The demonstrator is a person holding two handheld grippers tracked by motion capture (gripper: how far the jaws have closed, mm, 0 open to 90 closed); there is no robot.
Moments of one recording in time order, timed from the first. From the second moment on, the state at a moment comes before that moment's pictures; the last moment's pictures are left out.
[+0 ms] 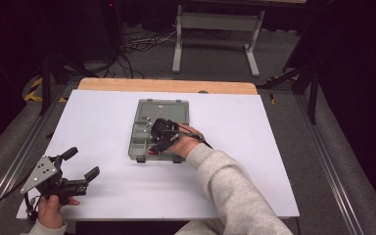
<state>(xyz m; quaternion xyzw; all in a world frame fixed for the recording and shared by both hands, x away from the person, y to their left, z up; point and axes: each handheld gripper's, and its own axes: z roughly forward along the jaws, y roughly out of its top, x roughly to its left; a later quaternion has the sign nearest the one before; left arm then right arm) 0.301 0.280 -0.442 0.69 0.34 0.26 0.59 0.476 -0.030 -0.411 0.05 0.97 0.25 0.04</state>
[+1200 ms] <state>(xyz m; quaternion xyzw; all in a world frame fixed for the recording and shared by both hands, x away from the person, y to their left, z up) 0.300 0.280 -0.442 0.68 0.34 0.26 0.59 0.451 -0.048 -0.361 0.08 0.92 0.37 0.12</state>
